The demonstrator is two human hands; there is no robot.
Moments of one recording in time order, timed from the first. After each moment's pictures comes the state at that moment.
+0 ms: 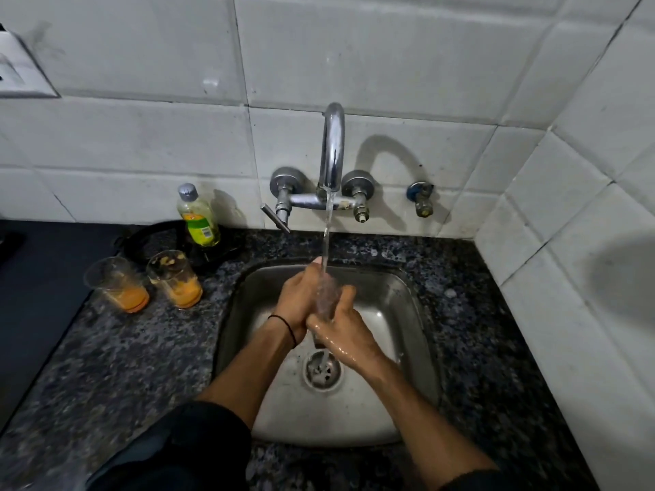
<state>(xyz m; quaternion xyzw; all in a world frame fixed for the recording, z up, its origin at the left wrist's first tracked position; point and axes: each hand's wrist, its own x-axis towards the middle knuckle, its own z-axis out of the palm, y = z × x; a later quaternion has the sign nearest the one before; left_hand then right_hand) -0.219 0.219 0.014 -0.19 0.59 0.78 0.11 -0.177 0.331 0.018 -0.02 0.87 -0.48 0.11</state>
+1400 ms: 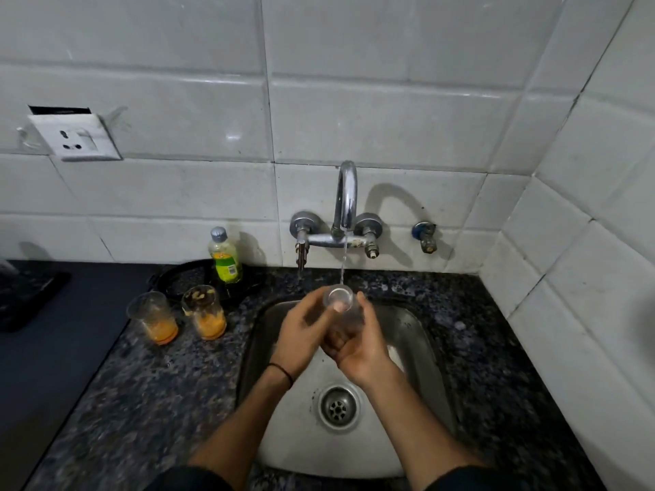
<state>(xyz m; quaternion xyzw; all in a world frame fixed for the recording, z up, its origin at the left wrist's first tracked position) -0.175 0.194 0.044 0.05 0.72 0.68 -0.09 -0.187 0.310 0.044 0.23 0.36 -0.88 0.21</state>
